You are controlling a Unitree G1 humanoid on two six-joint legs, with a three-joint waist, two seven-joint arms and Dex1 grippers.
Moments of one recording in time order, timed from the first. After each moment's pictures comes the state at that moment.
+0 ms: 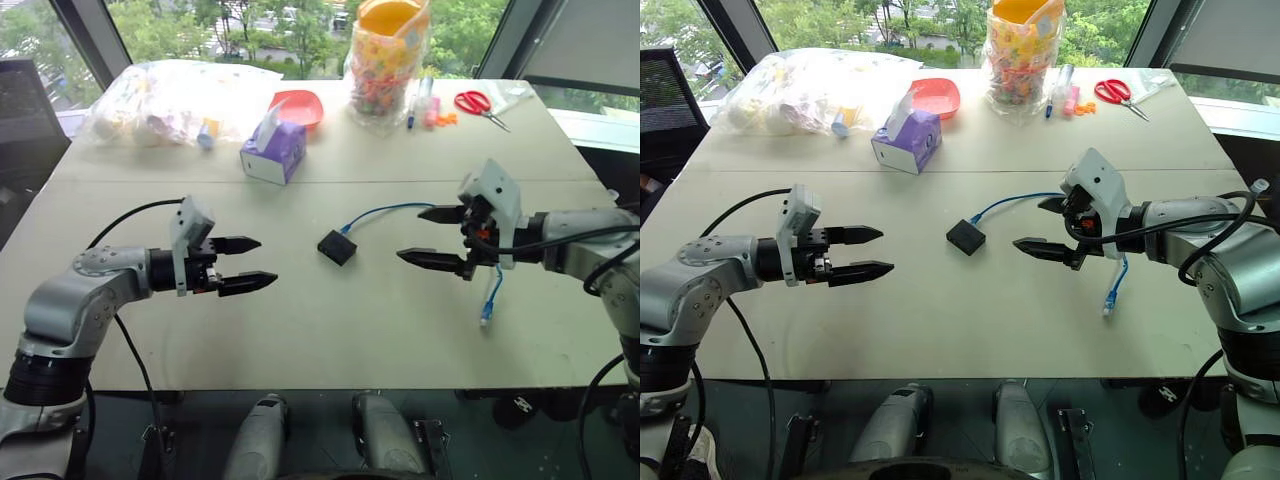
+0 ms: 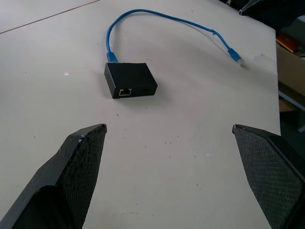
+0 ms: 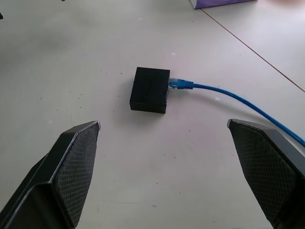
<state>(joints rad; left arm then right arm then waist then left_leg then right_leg) -0.35 0.78 0.07 -0.24 -0.67 0.78 -1.02 -0.51 -0.94 -0.05 -0.40 0.61 1.00 0.86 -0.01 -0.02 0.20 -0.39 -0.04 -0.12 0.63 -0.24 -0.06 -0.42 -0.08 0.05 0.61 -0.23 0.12</state>
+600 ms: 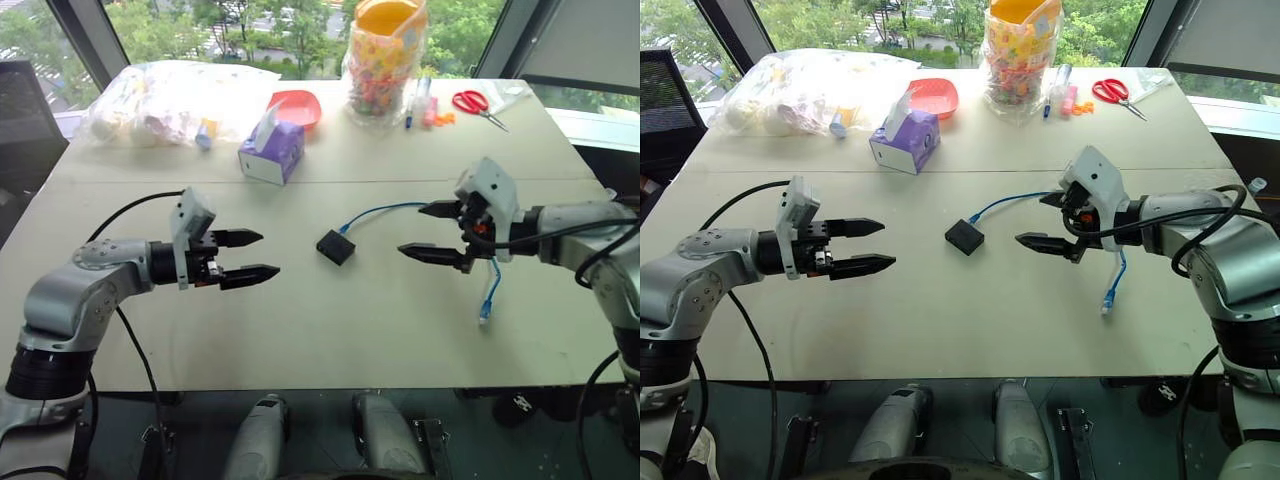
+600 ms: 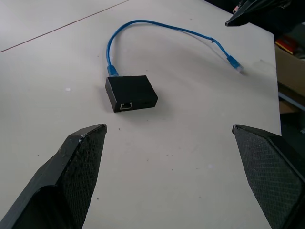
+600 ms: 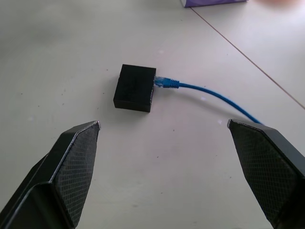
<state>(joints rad) -0.38 0.76 0.07 -0.23 -0.68 0.78 -0.99 -0.58 -0.94 0.04 -0.29 0.52 0.90 0.91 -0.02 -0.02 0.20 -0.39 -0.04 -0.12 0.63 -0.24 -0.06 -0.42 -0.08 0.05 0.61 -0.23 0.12</state>
